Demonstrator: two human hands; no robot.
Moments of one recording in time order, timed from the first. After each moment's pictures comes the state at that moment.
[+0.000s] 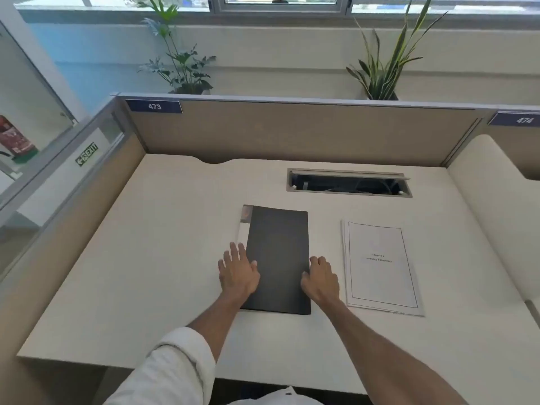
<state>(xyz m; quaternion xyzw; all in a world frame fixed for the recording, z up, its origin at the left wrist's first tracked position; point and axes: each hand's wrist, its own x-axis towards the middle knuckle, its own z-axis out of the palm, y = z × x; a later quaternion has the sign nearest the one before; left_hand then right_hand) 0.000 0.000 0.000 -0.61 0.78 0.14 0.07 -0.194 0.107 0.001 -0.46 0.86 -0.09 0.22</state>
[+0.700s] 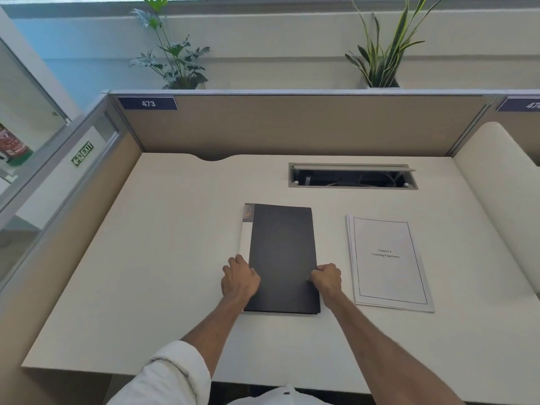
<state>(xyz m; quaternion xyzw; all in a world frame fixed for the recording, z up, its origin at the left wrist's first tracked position) 0.007 -0.003 0.000 -0.66 0.72 0.22 0.06 -0.220 0.082 -0.075 -0.14 0.85 -0.31 0.41</state>
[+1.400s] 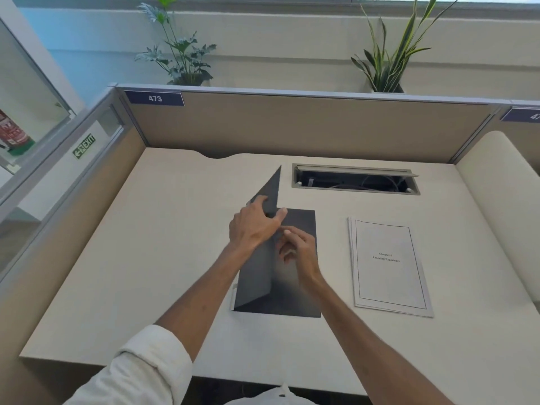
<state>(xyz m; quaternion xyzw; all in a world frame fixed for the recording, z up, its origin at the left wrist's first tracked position) -0.035 -0.056 0.140 -0.57 0.77 0.25 -0.14 -0.139 0.058 0.097 -0.29 0.59 -0.62 0.44</state>
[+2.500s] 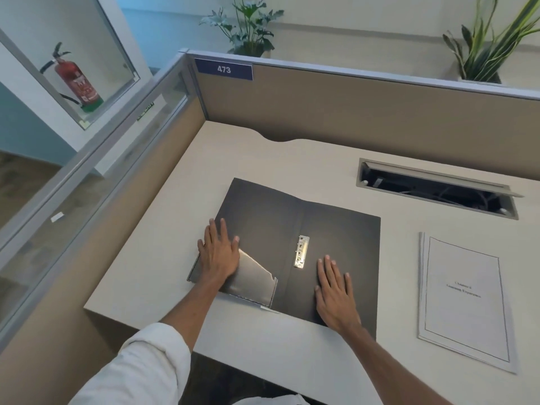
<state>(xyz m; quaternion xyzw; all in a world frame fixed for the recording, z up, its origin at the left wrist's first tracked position) 0.187 -0.111 -0.032 -0.71 0.69 0.16 -0.01 -0.111 0.069 -0.090 -0.65 0.75 -0.05 0.14</state>
